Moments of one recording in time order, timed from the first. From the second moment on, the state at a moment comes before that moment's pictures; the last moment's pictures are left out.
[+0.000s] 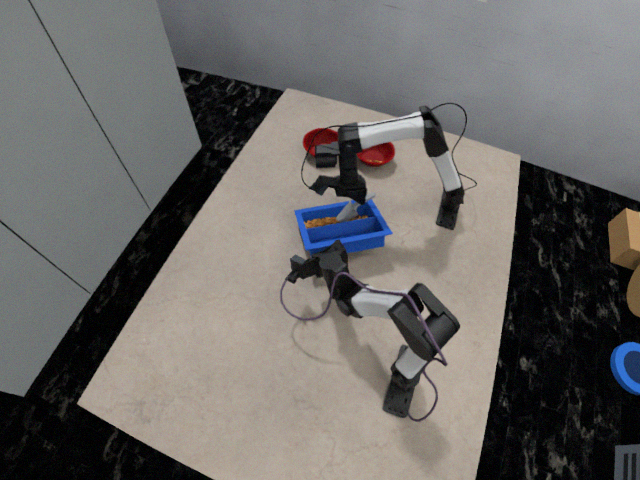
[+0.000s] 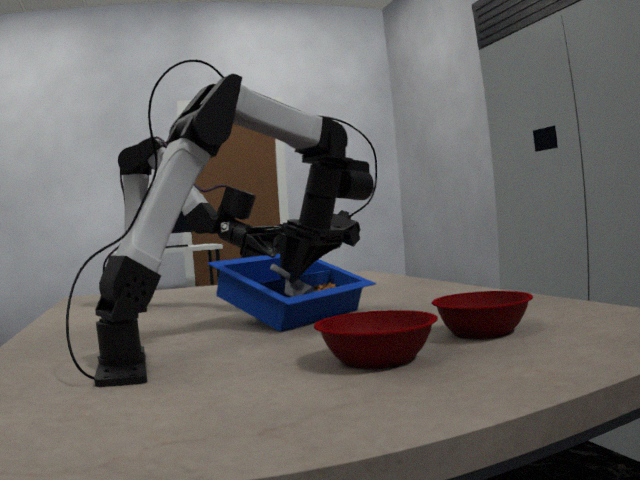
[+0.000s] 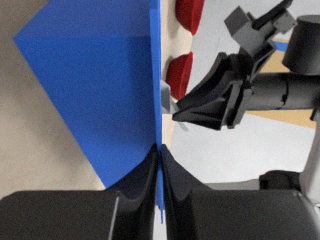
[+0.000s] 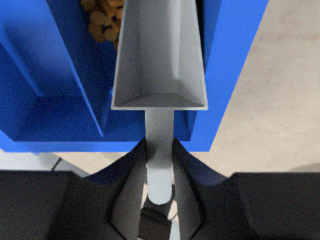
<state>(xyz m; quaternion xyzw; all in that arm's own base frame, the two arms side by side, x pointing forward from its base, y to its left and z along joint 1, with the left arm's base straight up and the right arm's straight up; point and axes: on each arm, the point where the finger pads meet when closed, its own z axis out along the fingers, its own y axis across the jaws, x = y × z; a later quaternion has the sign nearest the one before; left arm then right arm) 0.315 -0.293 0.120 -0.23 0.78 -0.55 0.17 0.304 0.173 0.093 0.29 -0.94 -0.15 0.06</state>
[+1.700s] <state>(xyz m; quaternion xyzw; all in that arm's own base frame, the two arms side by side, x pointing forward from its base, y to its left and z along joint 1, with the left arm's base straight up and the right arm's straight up) 0.316 -0.293 0.120 -0.23 0.78 -0.55 0.17 0.322 0.194 0.075 0.27 -0.95 -0.18 0.00</state>
